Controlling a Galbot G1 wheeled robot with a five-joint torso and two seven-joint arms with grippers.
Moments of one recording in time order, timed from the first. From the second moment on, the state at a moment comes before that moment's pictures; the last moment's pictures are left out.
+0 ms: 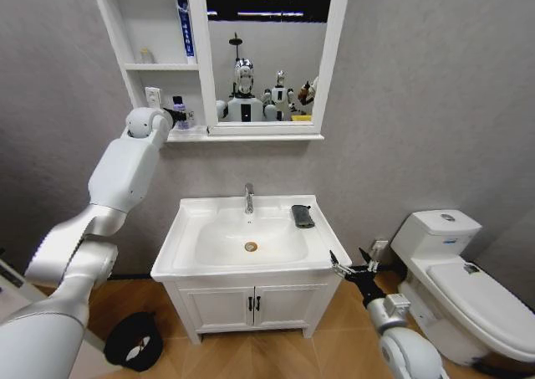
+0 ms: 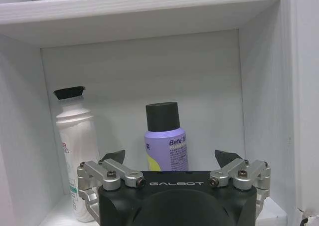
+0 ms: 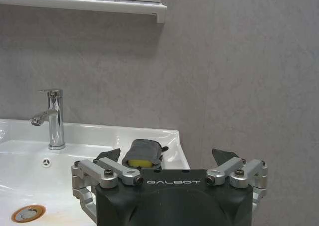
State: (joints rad) left arm -0.20 -1.10 0.01 -1.03 -0.66 0.59 -0.12; right arm -1.60 1.27 0.71 2.09 0.27 -0.07 -0.06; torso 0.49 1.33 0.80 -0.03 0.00
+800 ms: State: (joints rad) left arm 0.39 -0.76 -0.28 -1.82 -0.91 0.61 -0.43; right arm -1.54 1.26 0.70 2.14 0.39 -0.13 0.01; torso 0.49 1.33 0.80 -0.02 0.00
